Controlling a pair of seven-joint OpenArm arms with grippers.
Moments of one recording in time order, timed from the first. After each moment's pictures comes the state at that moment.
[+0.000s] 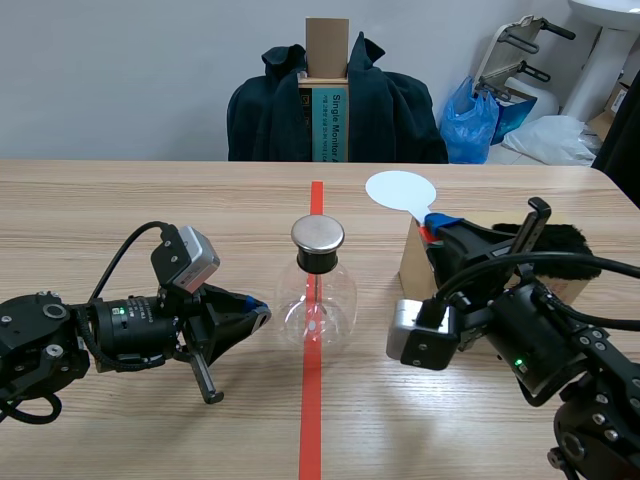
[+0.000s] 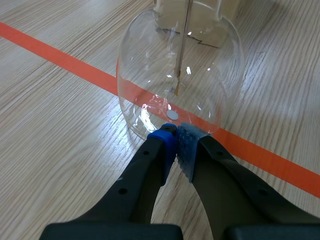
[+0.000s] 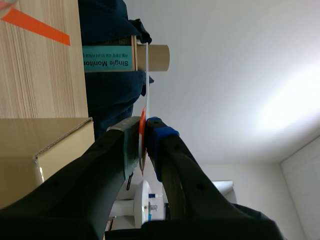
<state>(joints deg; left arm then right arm) -10.7 -25.8 34.6 56.3 -3.5 -37.4 -24.9 -11.8 24.2 -20.4 79.8 -68.2 -32.3 14.3</state>
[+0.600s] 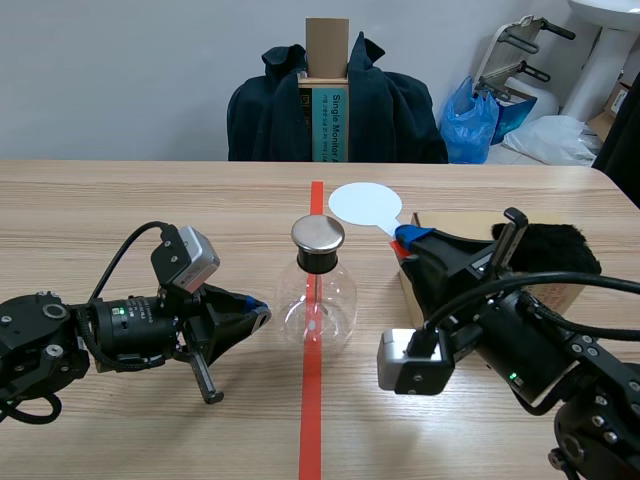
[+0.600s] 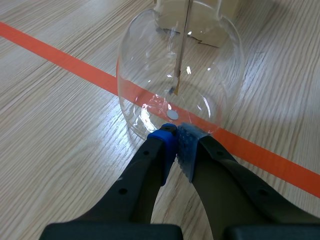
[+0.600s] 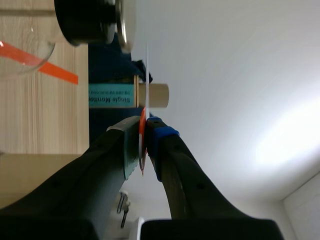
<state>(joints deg) -10.7 -25.8 34.6 56.3 -3.5 -37.4 -24.9 -11.8 24.2 -20.4 79.8 -69.6 -33.0 24.8</state>
